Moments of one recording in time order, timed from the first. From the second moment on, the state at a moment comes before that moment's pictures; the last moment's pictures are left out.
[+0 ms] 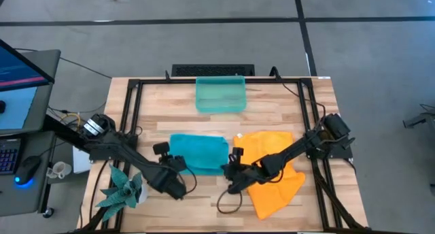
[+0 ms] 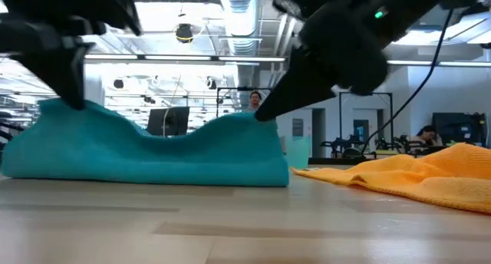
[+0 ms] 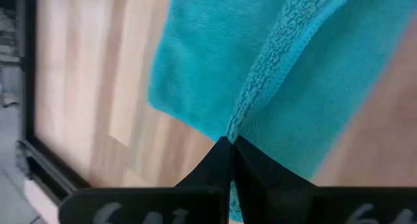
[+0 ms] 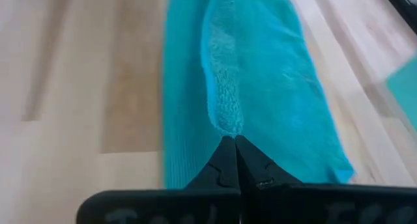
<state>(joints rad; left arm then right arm) -0.59 1.75 1.20 -1.29 -0.50 -0.92 0.45 1.88 1.07 -0.04 0.57 0.18</state>
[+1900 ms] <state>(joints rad) -0.36 1.75 1.20 -1.26 -0.45 -0.77 0.25 1.90 1.07 -0.18 0.52 0.38</state>
